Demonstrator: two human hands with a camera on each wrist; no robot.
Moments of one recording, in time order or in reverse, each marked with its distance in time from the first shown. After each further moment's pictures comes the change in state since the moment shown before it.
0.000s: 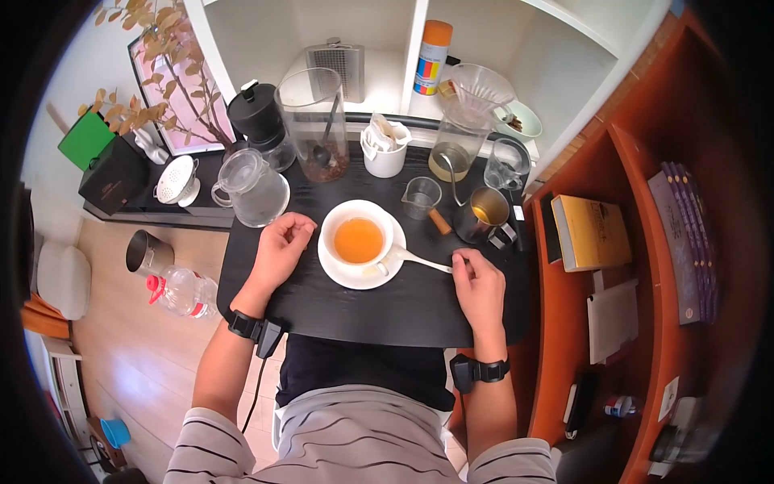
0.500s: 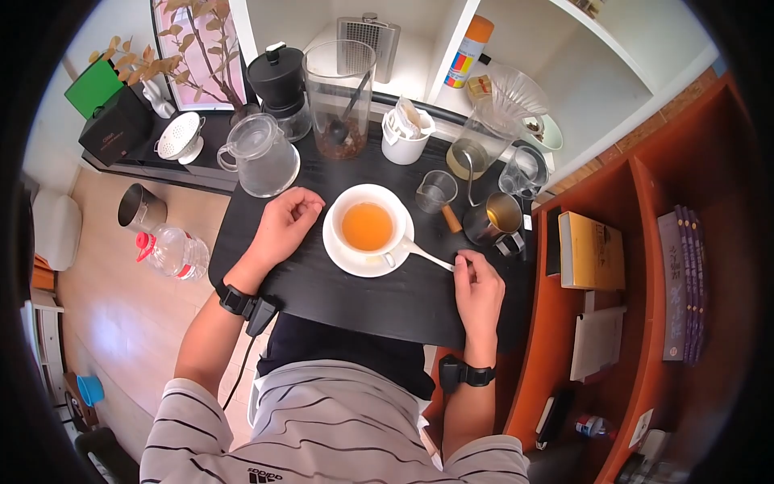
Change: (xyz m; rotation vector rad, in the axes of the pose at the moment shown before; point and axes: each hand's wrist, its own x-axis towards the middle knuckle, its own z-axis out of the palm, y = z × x) left_hand -0.003 0.012 -0.002 0.136 0.019 0.027; right_hand -0.003 0.000 0.002 -0.019 -0.035 0.013
